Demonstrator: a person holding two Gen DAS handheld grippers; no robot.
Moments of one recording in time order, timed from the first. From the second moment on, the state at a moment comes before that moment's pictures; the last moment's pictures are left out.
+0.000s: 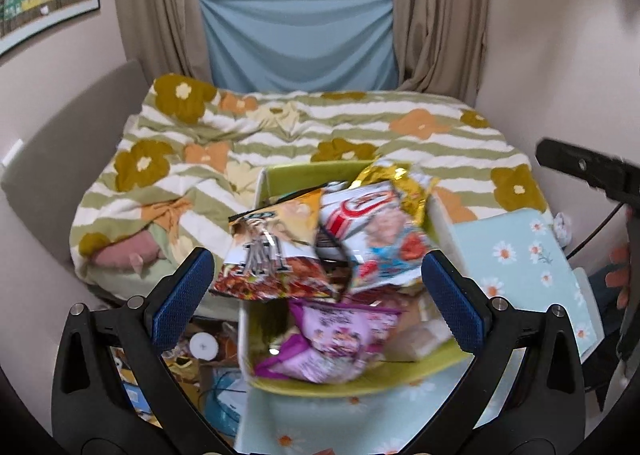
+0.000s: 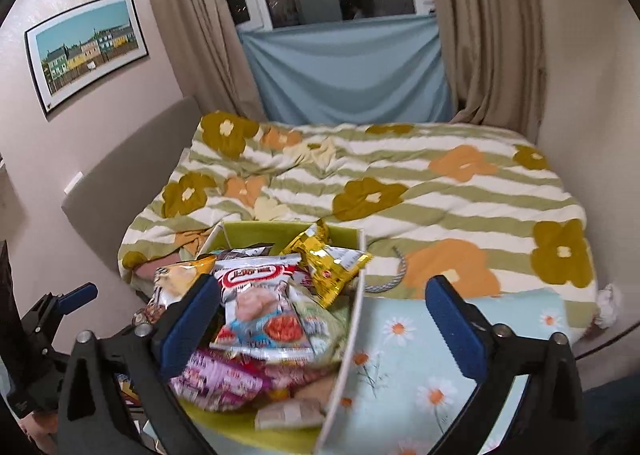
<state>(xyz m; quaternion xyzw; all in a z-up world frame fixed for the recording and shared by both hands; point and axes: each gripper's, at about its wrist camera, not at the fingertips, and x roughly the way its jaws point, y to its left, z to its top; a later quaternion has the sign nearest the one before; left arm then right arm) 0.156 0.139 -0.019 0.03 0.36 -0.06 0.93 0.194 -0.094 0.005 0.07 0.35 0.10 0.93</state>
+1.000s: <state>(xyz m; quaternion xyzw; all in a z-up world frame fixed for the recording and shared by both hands) 0.048 0.066 0.000 0.04 0.30 -0.06 0.95 0.040 -0.151 0.006 0.03 0.33 -0.05 0.94</state>
